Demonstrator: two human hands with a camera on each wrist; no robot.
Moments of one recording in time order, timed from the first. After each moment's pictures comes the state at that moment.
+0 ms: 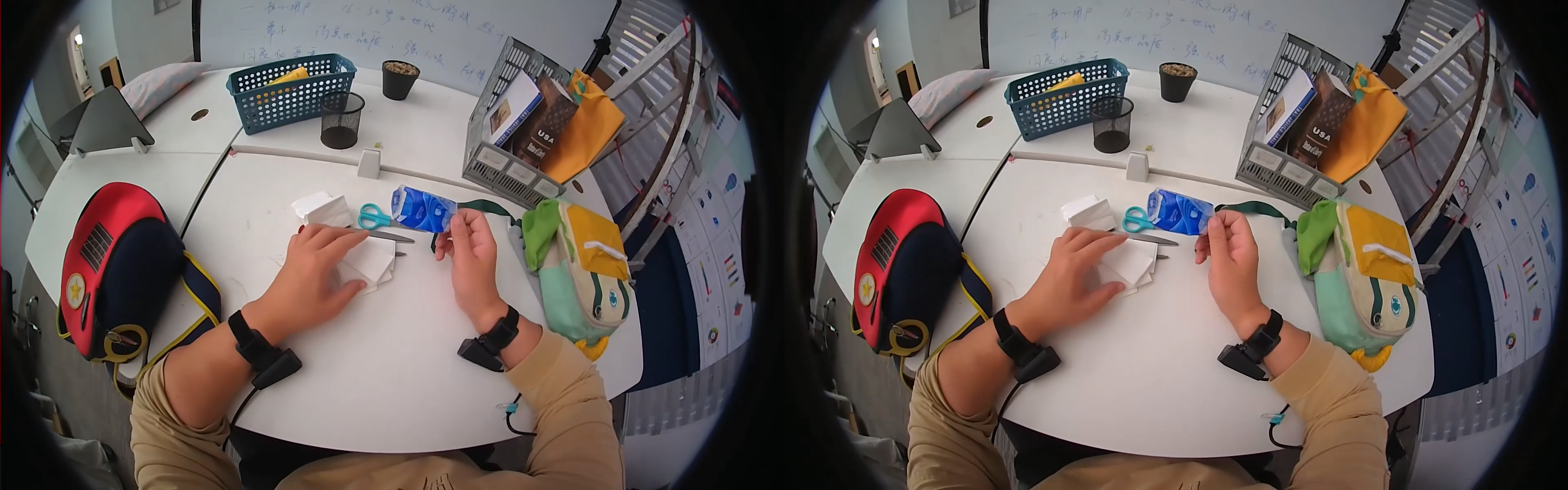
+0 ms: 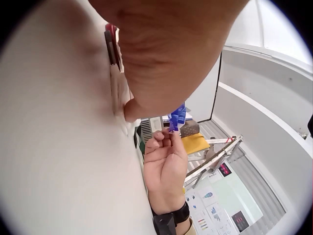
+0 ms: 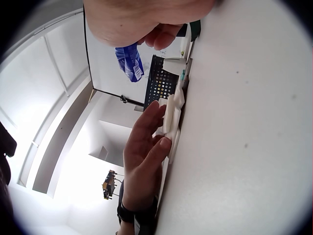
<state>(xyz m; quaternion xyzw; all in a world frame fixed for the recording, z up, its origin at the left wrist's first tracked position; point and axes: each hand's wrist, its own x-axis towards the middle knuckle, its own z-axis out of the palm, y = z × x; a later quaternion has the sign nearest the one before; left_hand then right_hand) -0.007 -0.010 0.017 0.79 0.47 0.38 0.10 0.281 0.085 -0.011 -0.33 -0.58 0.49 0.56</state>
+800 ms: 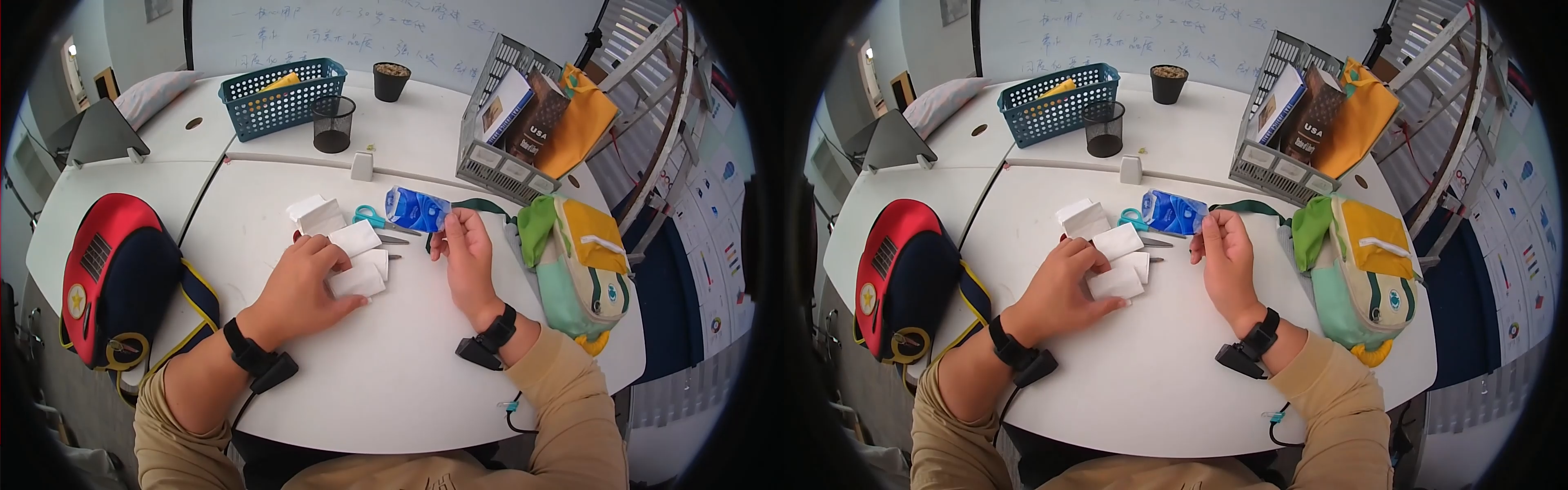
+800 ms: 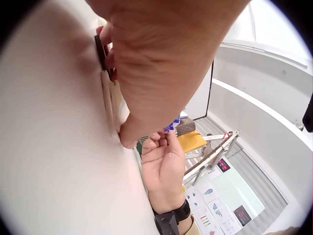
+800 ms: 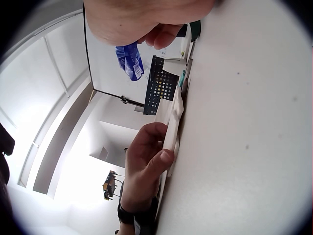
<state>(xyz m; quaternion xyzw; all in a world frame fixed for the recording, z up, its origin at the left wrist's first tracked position) -0.006 -0.012 0.021 0.78 0.51 0.34 0.15 0.280 0.084 -0.010 -0.33 -0.57 0.49 0.57</state>
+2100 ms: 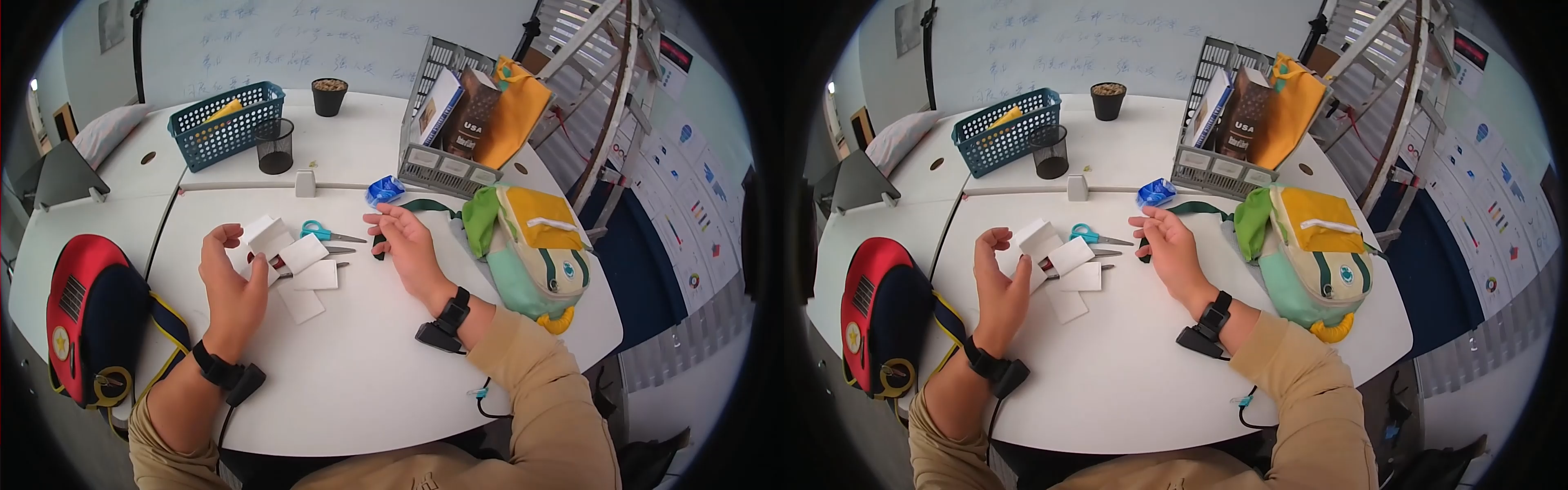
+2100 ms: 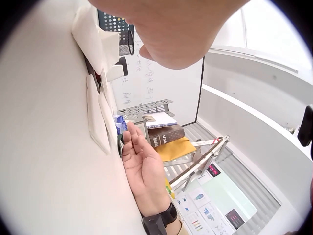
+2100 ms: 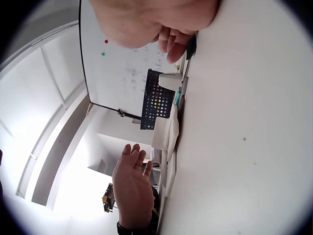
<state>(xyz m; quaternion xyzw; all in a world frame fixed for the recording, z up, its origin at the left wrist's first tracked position) -0.015 0.002 0.002 0.60 0.59 0.54 0.05 0.290 0.109 -0.015 -0.38 -0.55 0.54 0.51</state>
